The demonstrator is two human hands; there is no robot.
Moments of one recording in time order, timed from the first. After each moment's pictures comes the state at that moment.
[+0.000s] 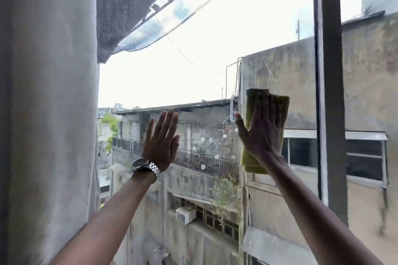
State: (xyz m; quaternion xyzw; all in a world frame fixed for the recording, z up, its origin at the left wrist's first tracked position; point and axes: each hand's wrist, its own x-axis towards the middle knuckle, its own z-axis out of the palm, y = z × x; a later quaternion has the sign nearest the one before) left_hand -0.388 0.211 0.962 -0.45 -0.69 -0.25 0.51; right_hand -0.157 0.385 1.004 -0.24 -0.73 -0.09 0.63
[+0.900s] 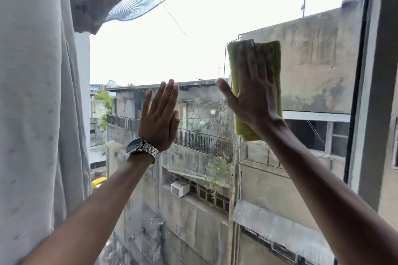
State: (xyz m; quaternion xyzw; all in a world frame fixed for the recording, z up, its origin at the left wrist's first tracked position) left_hand -0.422 0.227 0.945 -0.46 -0.59 -0.30 0.59; right_hand -0.214 0.364 1.025 -0.19 -0.75 -0.24 0.58
